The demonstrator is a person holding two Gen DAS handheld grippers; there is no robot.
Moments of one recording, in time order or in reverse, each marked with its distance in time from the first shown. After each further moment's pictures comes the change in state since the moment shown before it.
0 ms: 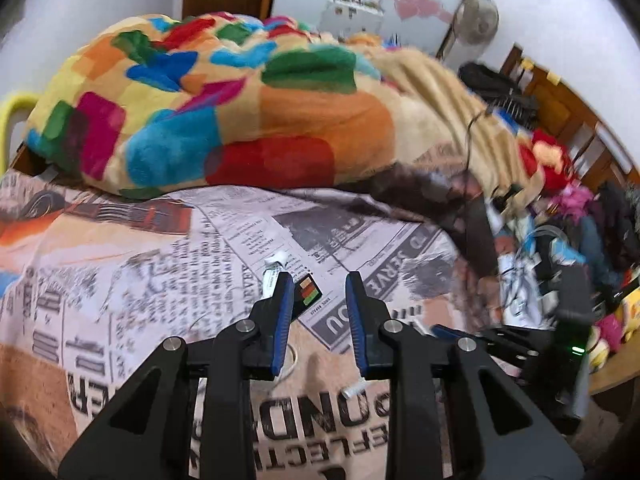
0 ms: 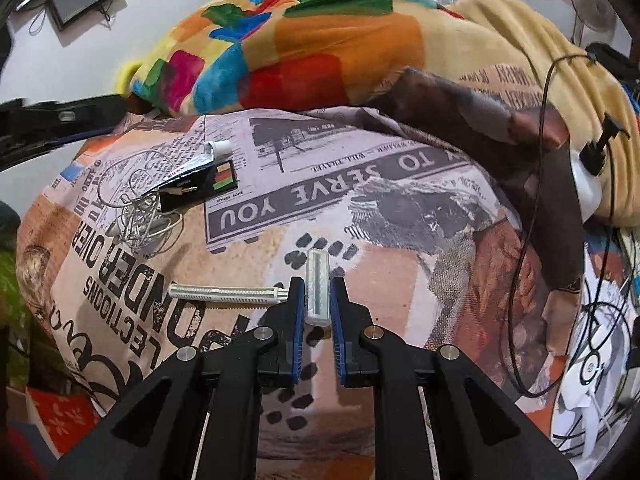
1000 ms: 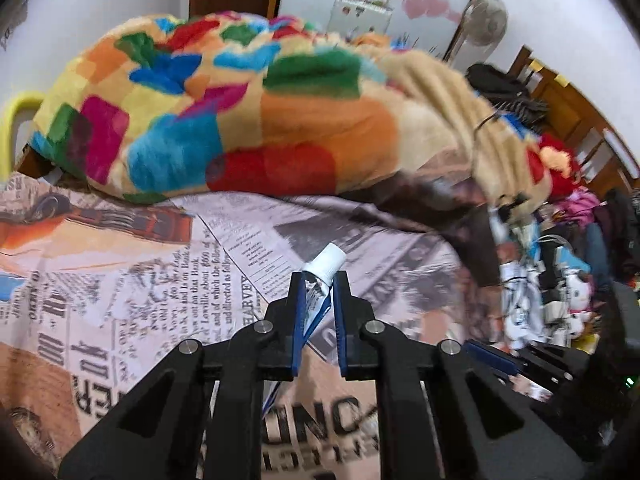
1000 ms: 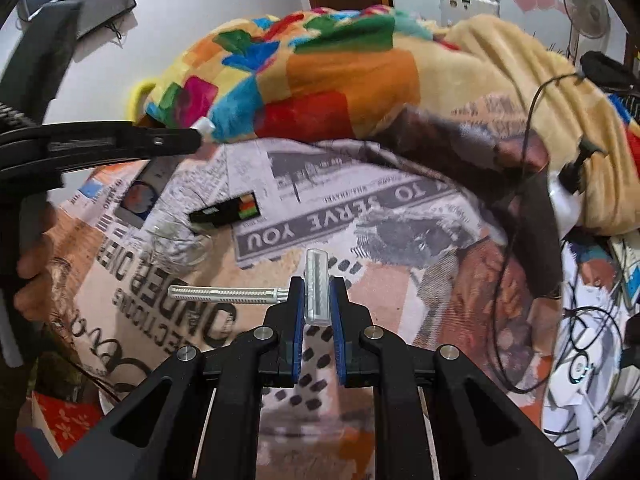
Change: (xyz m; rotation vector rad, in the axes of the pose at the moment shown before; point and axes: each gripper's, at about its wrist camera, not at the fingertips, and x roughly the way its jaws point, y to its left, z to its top) left arm -0.028 -0.007 0.013 -0.032 -0.024 0.006; right arm -0.052 0.008 0.000 -0.003 -0.084 0.023
